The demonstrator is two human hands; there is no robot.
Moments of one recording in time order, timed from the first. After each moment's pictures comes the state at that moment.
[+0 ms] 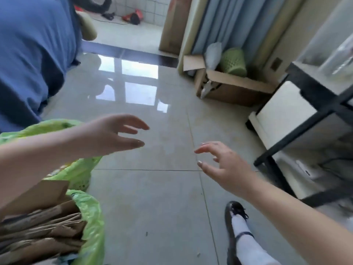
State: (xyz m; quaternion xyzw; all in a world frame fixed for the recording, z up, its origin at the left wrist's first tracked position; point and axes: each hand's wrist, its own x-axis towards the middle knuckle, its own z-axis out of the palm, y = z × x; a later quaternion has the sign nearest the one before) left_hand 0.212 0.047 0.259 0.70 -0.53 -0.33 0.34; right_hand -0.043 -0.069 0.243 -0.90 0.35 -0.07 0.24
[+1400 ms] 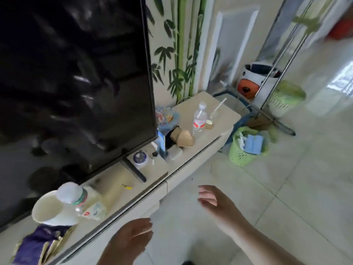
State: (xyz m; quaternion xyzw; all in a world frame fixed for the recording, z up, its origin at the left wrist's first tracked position) left_hand -0.681 0.154 0.468 0.21 -0.69 -0.65 -0.23; right_hand -0.725 0.401 0.472 0.11 0.80 -0.56 0.20
